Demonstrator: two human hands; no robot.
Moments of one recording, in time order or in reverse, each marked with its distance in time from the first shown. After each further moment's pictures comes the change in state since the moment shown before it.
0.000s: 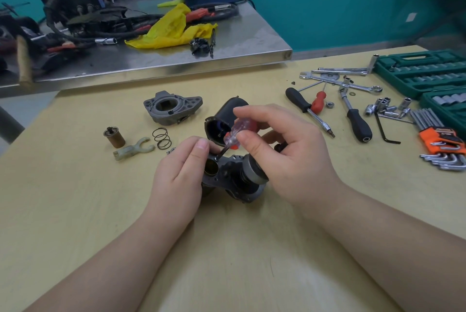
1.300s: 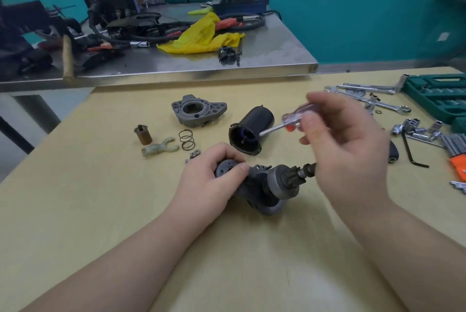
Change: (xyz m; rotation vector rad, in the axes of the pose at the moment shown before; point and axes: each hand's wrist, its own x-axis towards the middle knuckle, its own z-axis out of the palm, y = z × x) left_hand -0.001 0.002 -0.005 0.048 -0.108 -0.084; right_hand 0.009 -0.005 -0.012 0.082 0.268 0.027
